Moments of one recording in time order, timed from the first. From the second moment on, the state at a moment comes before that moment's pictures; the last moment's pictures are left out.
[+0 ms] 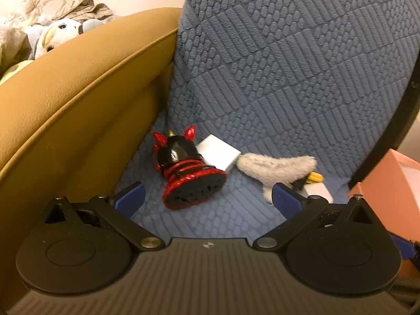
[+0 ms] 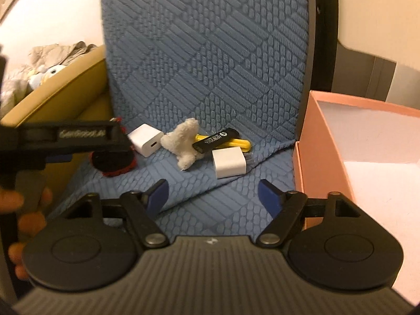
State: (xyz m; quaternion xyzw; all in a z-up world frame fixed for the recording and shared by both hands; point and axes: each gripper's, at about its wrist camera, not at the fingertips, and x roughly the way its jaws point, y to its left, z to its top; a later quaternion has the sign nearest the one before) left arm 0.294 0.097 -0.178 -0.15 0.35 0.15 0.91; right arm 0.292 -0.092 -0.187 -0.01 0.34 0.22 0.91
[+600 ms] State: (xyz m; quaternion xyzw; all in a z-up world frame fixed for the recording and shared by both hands) left arm 0.343 0.106 -0.200 -0.10 0.37 0.22 0.90; right arm 0.385 -0.056 -0.213 -0.04 0.38 0.19 0.90
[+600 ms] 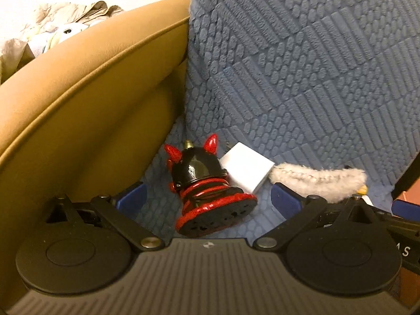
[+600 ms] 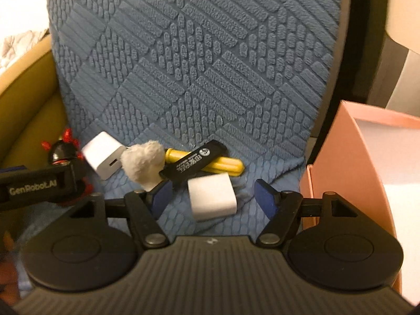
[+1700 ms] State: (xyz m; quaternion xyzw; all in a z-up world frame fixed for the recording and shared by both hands) left arm 0.324 0.101 -0.209 -0.19 0.44 0.15 0.86; right arm 0.364 -0.066 -0.216 -0.07 0.41 0.19 0.89
